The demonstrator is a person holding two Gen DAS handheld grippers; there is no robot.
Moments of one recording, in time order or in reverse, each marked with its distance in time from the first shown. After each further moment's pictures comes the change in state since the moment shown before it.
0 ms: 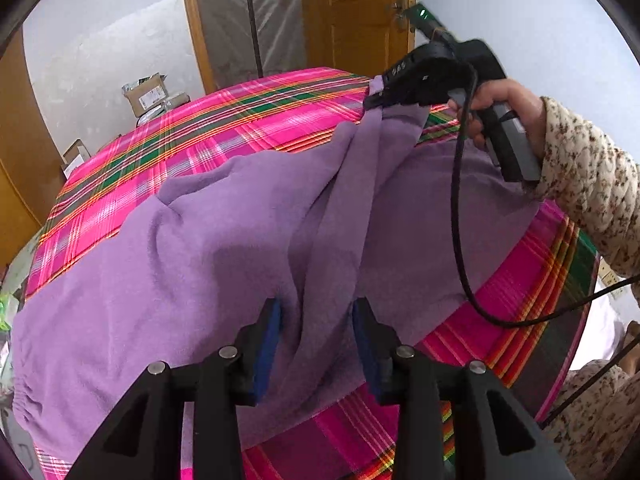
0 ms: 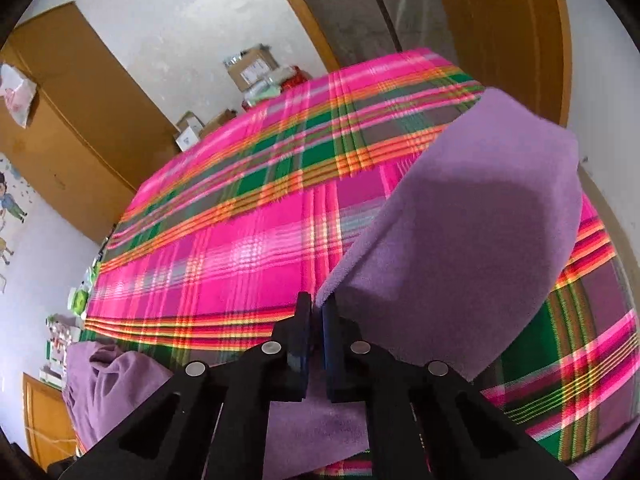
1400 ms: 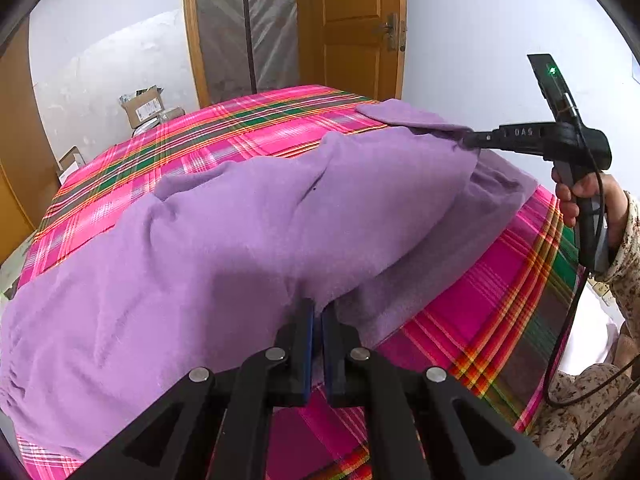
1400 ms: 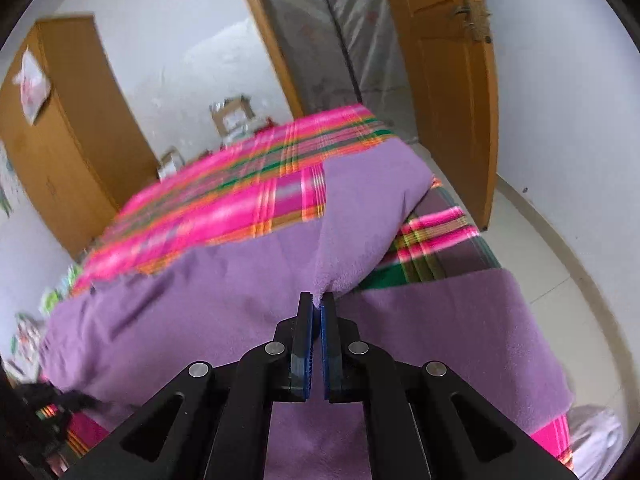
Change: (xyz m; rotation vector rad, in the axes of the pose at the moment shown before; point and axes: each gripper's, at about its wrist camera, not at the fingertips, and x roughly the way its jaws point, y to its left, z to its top) left arm -0.013 -0.001 -0.020 -0.015 -0.085 -0.045; right arm -0.126 -0.023 -0.113 -0.053 -0.196 -0.166
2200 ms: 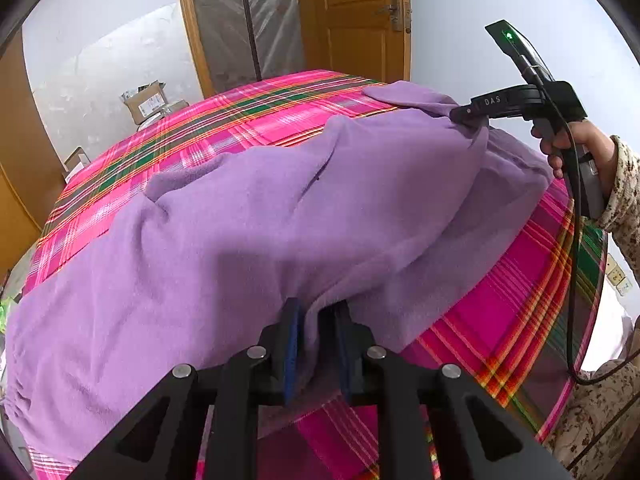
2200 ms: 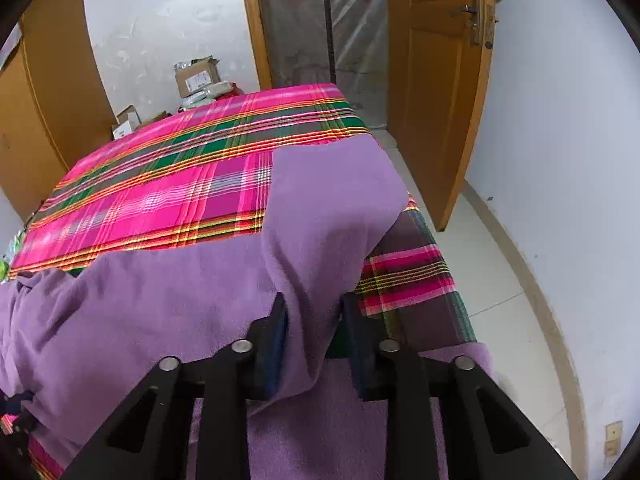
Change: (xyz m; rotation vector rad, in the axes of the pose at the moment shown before) left arm 0.021 -0.005 0.009 0.026 0.052 0.052; right arm 0.051 -0.014 0.036 -0.088 0.104 -0.176
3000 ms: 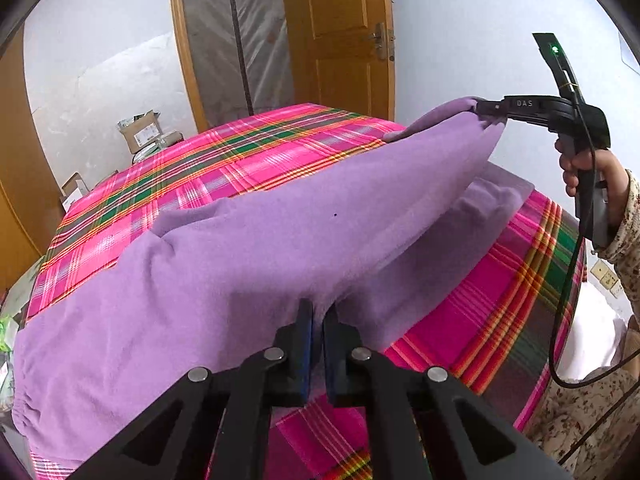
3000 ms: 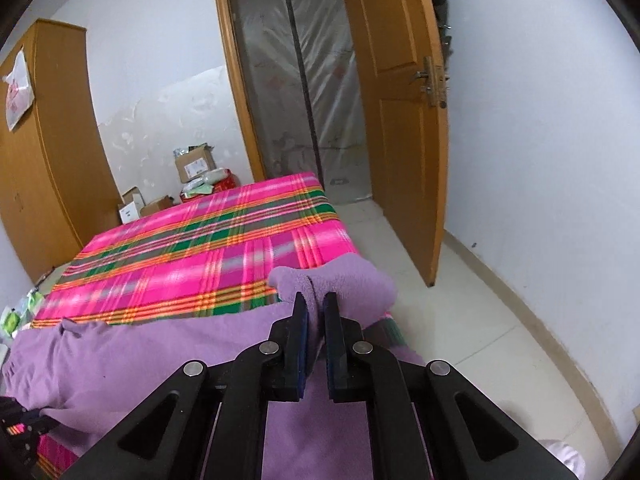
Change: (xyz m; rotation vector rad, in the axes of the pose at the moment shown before) left arm -0.028 -0.014 0.003 0.035 -0.105 -0.026; right arm -0.099 -0.028 -0.022 0.100 -0.300 -0.007
